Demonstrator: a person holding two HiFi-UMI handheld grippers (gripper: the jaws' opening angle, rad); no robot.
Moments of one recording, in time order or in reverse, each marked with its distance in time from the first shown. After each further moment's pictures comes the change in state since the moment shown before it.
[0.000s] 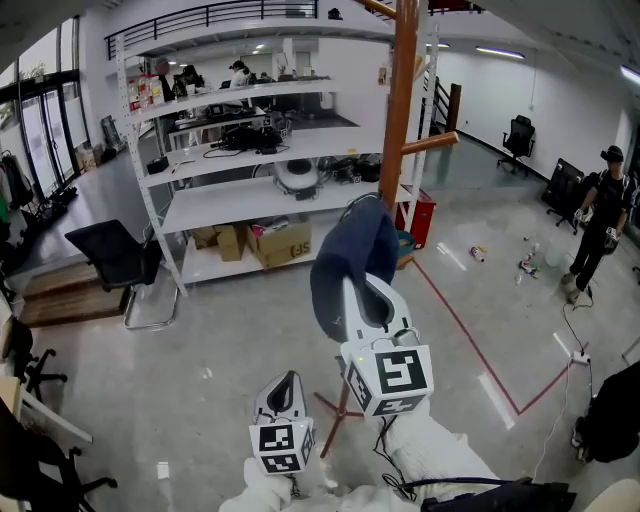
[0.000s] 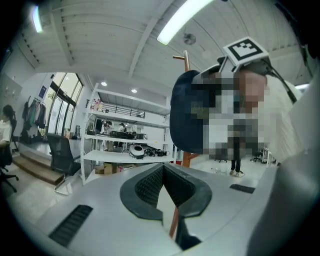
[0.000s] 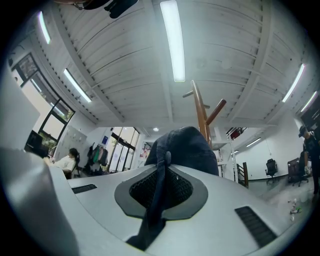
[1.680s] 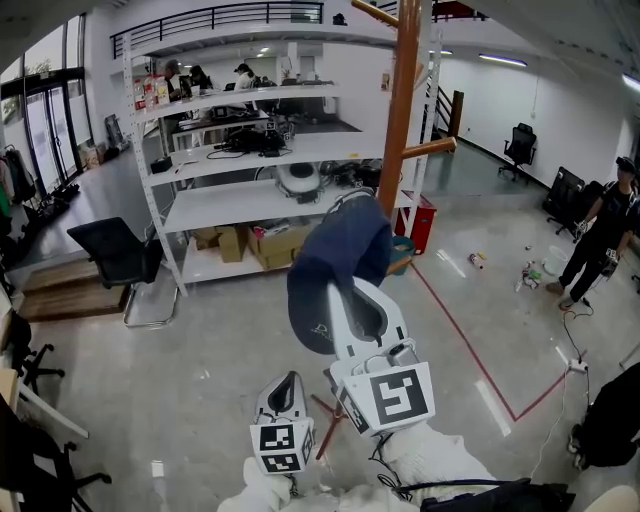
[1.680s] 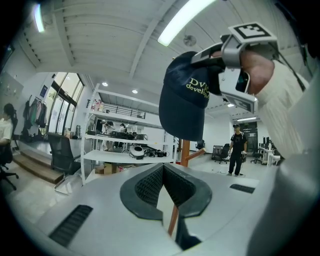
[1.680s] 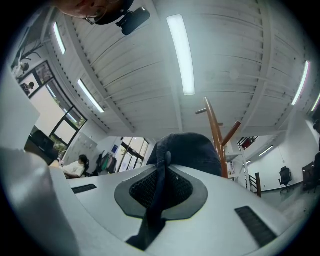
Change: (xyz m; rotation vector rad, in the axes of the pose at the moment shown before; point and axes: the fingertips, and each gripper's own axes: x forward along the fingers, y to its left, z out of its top) left arm -0.004 -0.007 -0.001 -0.009 -0.009 0.002; right arm -0.021 0.040 0.048 -0.033 -0.144 0.121
